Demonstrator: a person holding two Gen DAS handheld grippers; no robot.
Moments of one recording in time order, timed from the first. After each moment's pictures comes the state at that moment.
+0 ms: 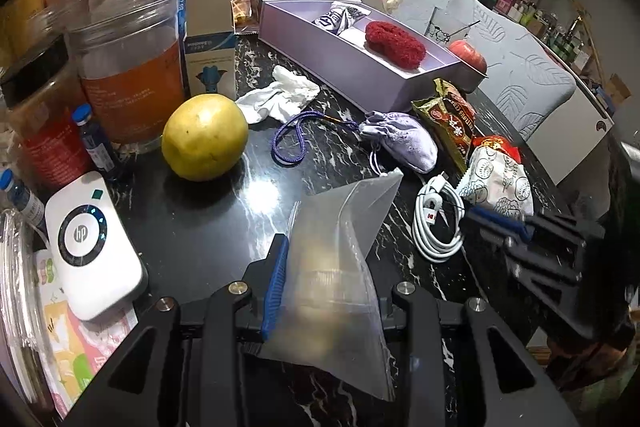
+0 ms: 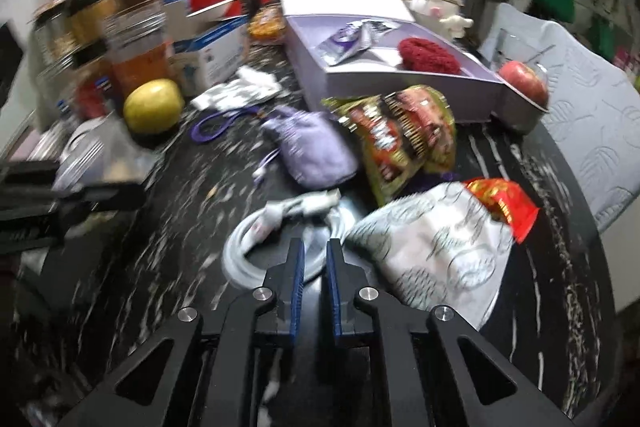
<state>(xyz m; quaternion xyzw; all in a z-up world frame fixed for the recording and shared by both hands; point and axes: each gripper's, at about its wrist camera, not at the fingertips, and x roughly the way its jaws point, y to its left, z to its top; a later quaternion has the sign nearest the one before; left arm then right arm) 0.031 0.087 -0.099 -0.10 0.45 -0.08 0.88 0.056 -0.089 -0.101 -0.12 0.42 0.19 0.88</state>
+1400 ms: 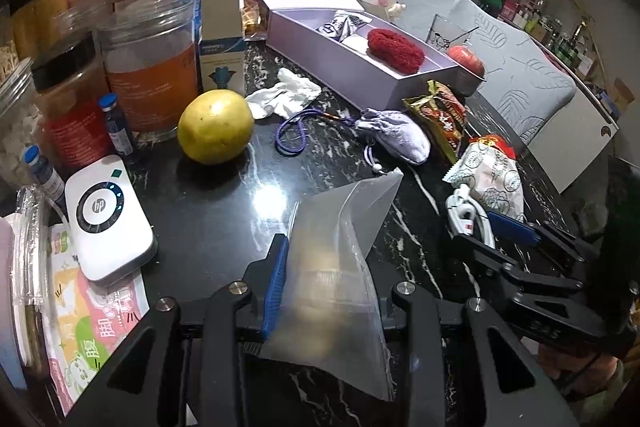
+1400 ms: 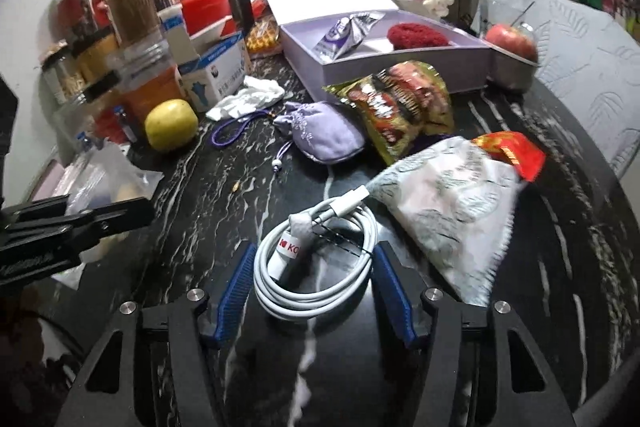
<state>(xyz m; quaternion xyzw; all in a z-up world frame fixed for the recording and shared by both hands) 0.007 0.078 -0.091 -0.10 0.44 -0.06 0.89 0.036 -0.103 -0.105 -0.03 0.43 0.21 0.88</state>
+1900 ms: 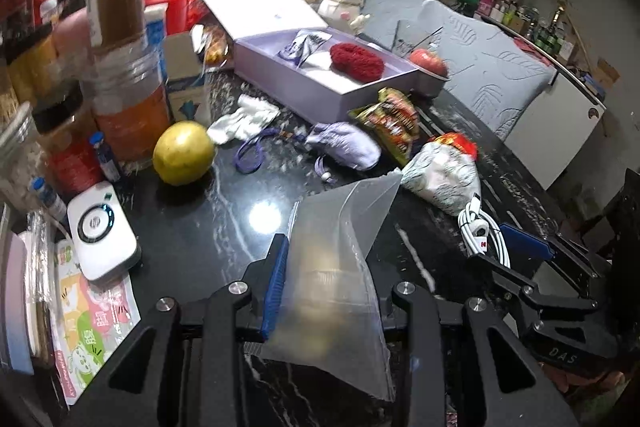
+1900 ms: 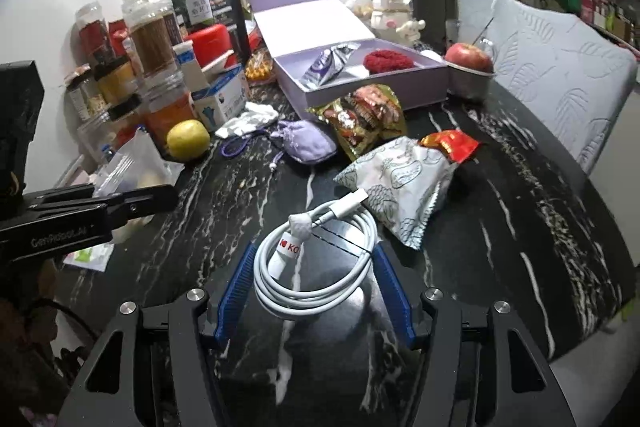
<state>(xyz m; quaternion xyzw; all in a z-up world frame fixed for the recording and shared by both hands) -0.016 0.040 -0.060 -0.06 0.41 -0.08 0.91 -0.015 -0.141 -0.076 -0.01 0.39 0.20 0.90</state>
